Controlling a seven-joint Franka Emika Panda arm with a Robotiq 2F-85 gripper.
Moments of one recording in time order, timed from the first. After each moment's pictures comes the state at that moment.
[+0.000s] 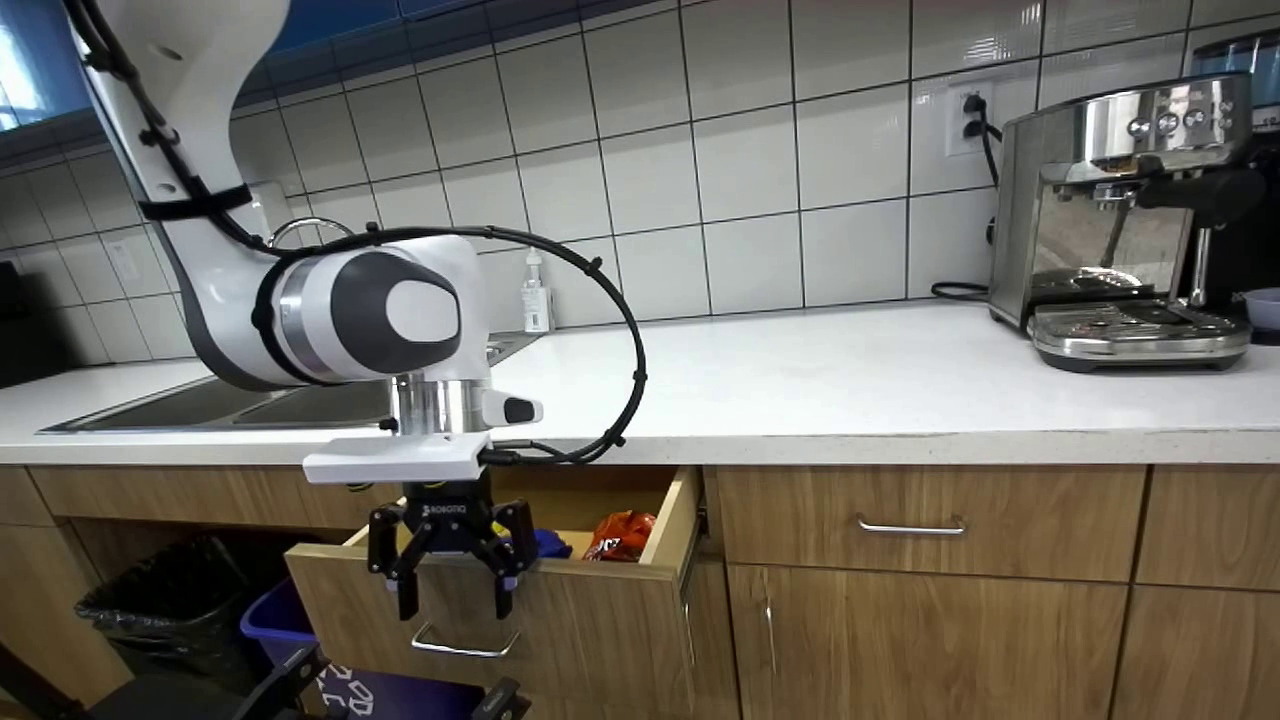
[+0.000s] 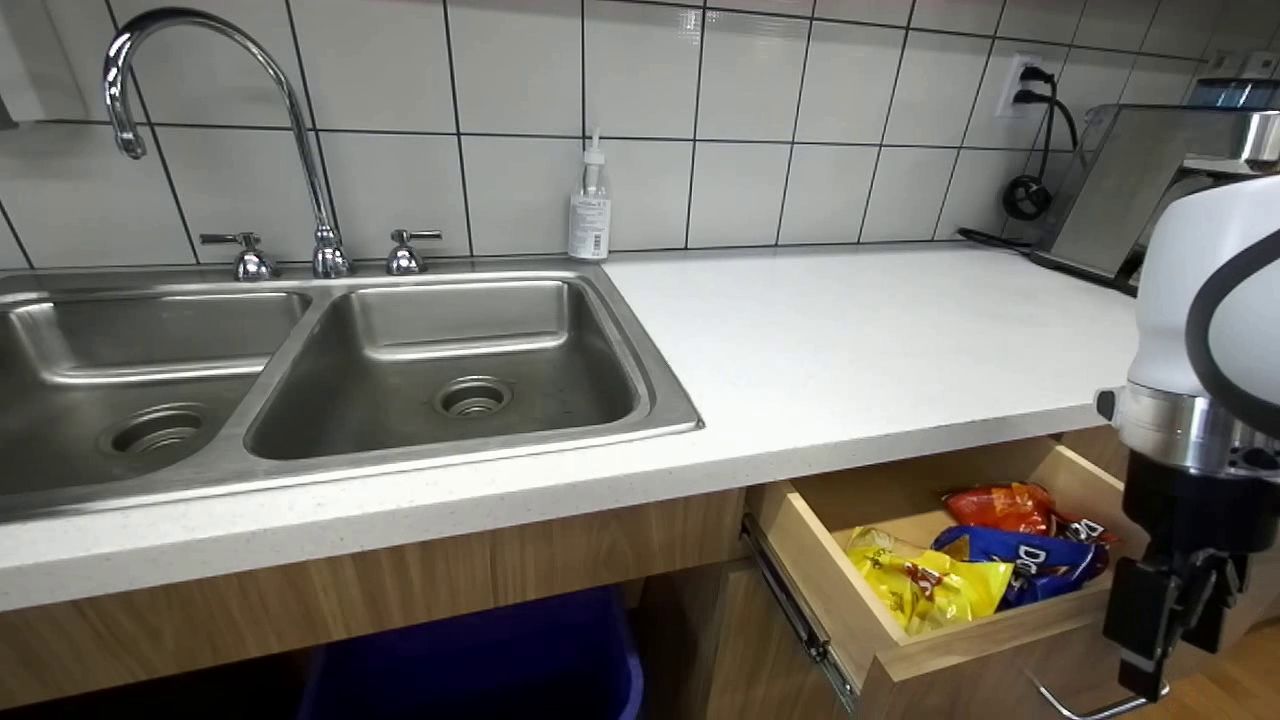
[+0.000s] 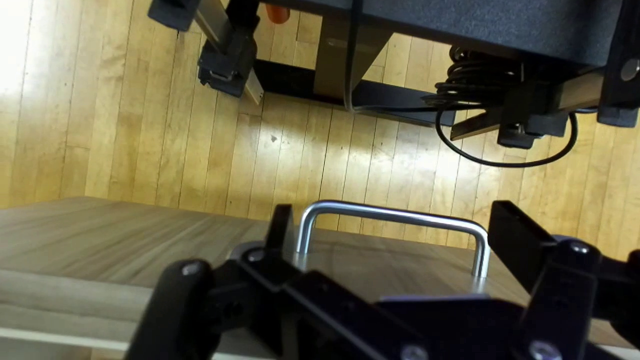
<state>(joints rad) 0.02 0.19 -0.05 -2.78 -0.06 2.67 -0.26</state>
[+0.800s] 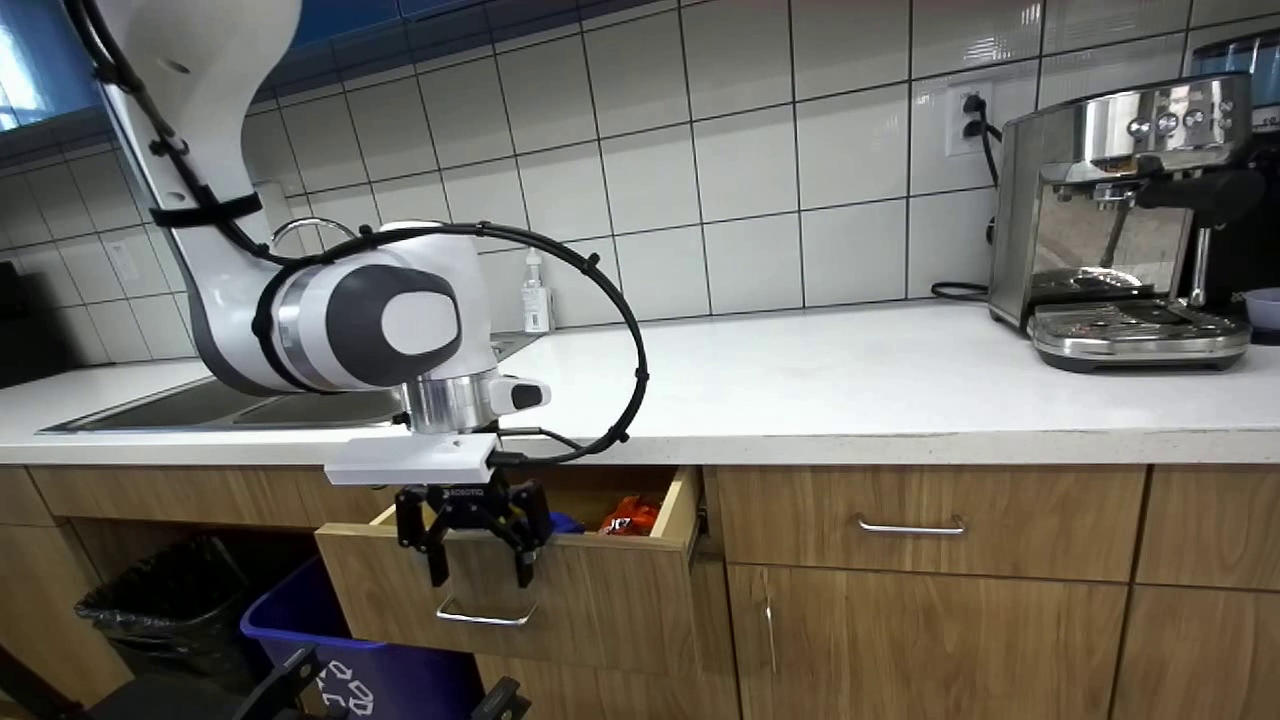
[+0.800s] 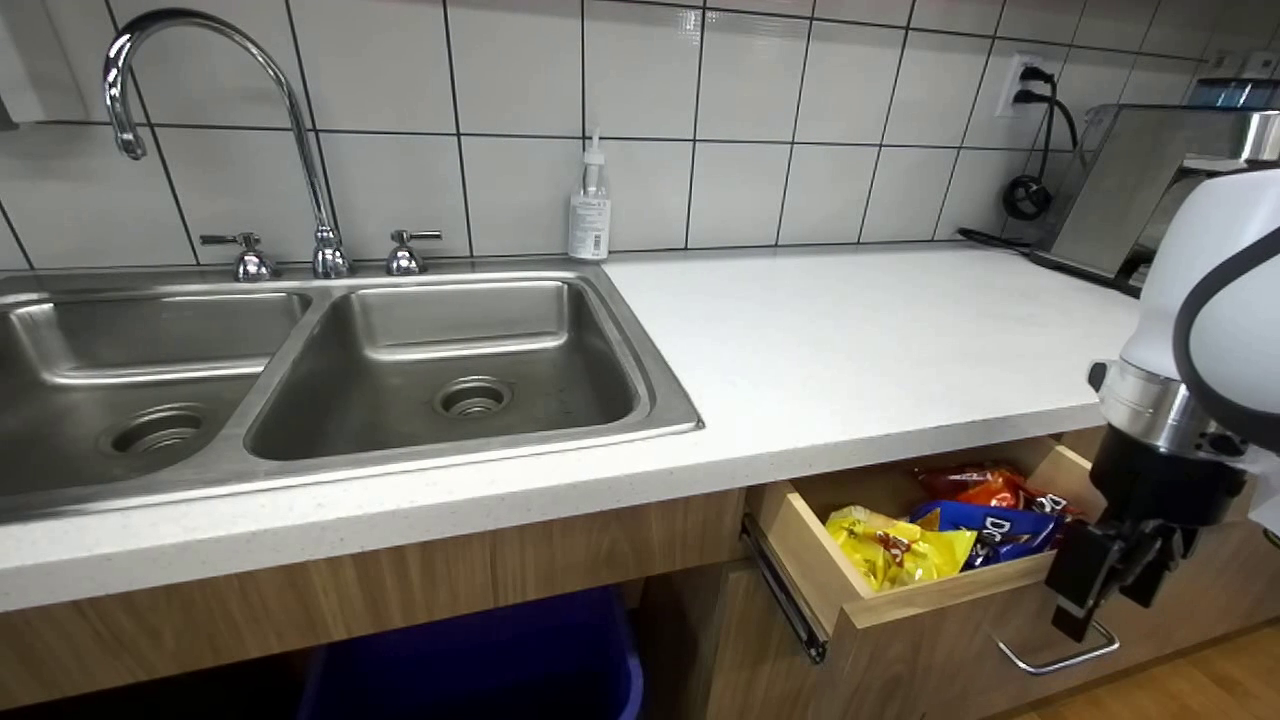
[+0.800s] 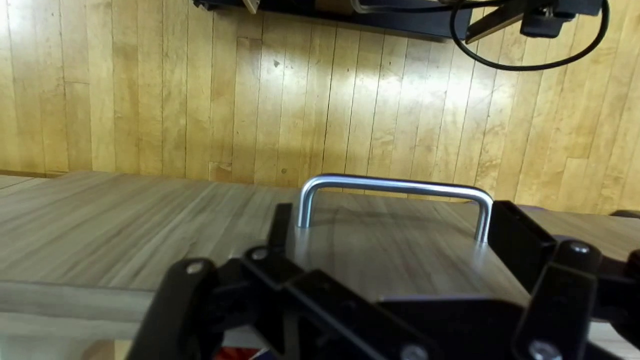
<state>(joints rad) -0.01 0.21 -0.02 -2.78 0.01 2.88 -0.26</state>
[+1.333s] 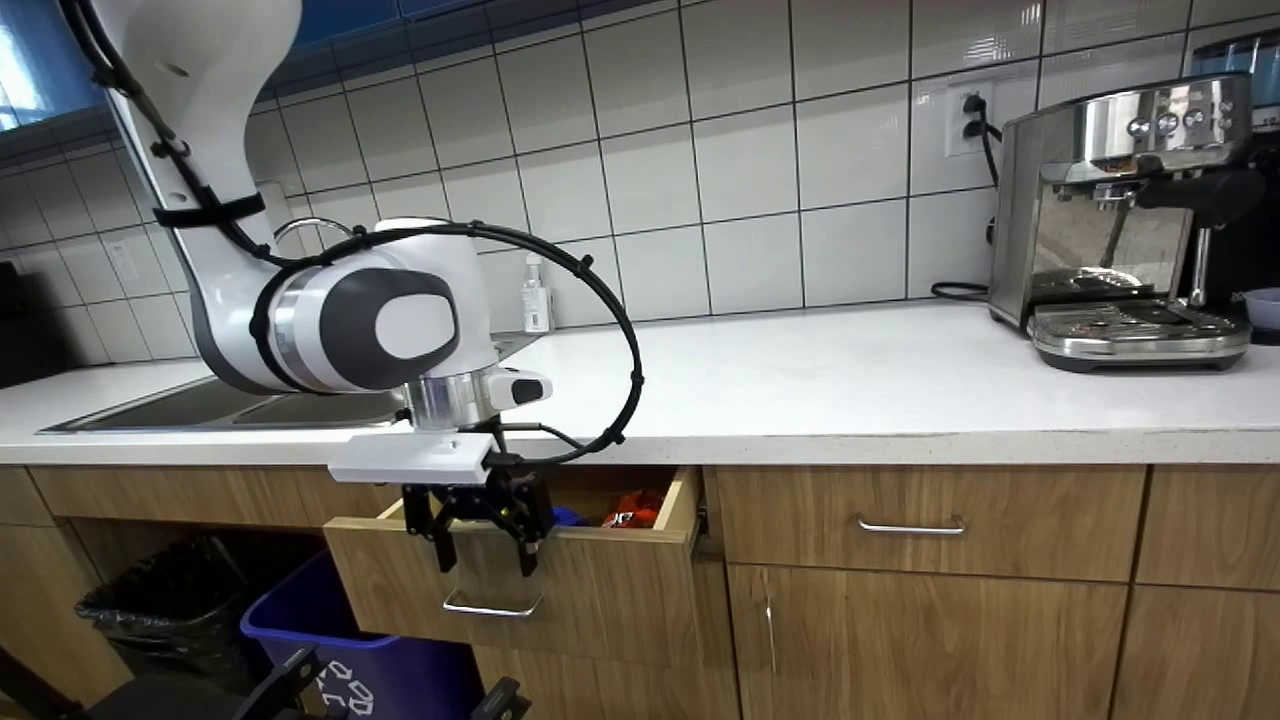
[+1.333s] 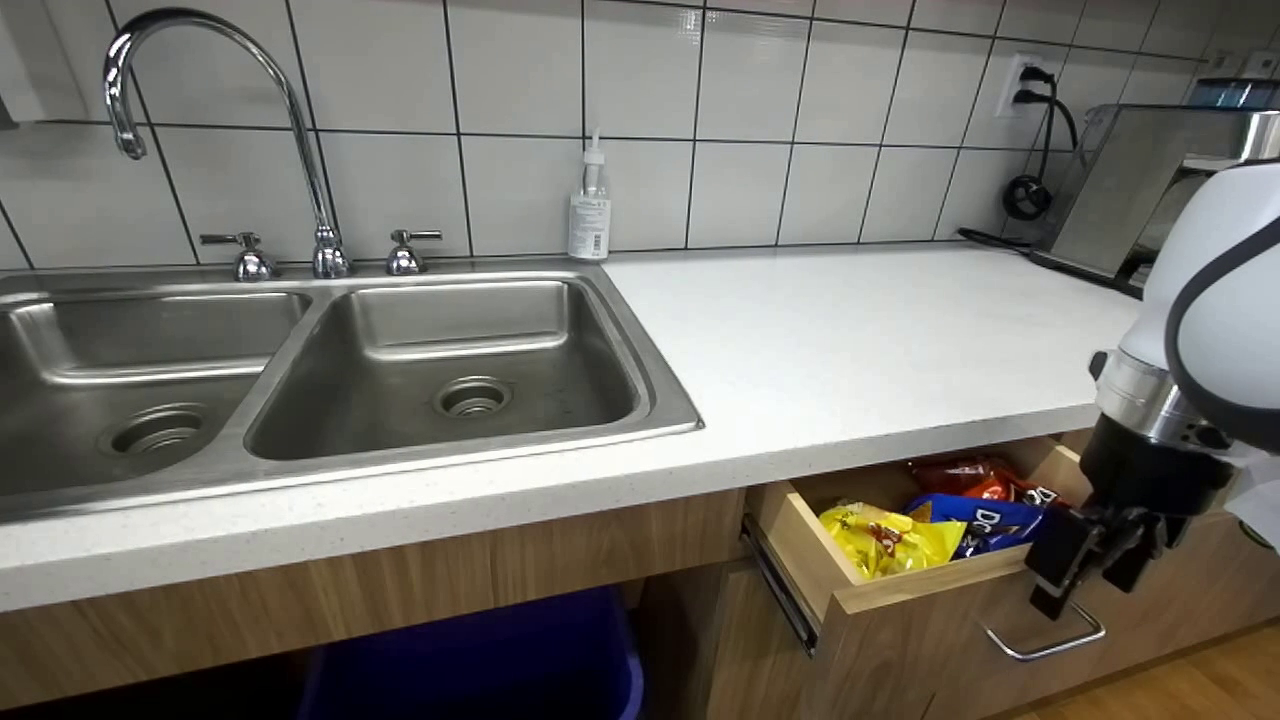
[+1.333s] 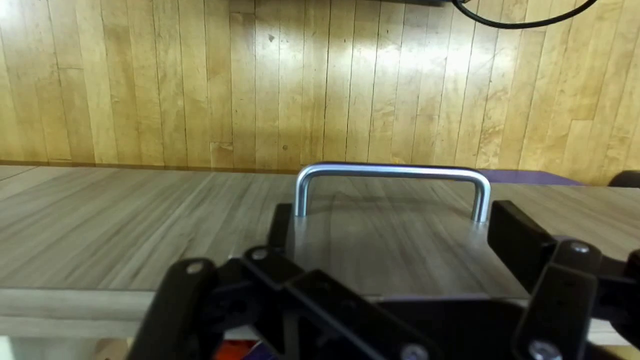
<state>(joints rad) -0.03 0.22 0.02 -2.78 0.05 2.94 -0.24</state>
